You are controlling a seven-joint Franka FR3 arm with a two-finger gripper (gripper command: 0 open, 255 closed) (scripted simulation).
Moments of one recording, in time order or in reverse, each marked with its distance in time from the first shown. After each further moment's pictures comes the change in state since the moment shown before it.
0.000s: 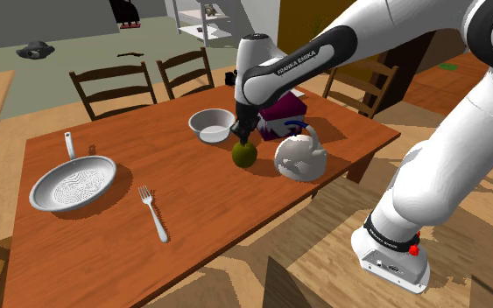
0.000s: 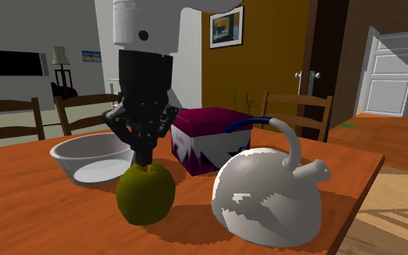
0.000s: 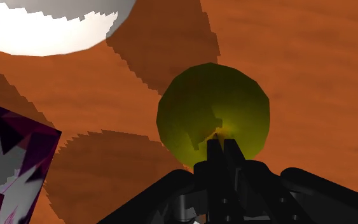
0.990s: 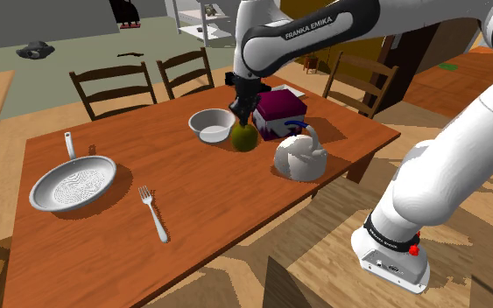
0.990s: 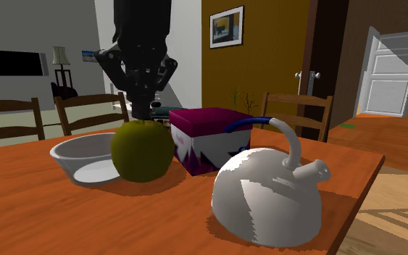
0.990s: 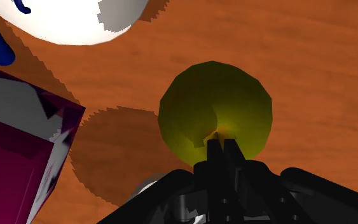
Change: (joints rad) arm -0.002 -0.080 -0.006 0.126 0.003 -0.206 -0.004
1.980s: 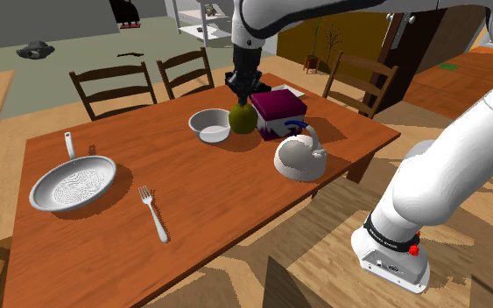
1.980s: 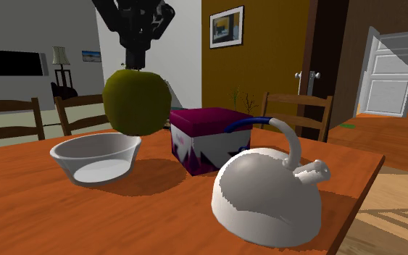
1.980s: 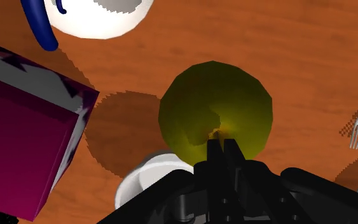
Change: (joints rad) arm 0.000 -0.026 -0.001 0.174 -0.001 -0.199 0.006
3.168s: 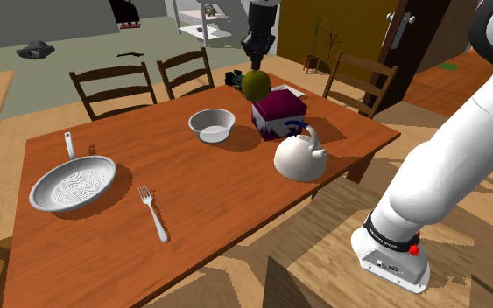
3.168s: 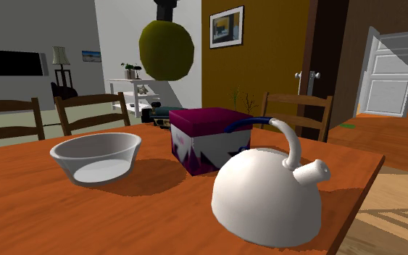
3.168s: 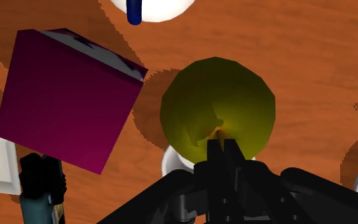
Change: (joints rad) arm -0.064 0.070 -0.102 0.280 -0.006 -0.215 -0.155
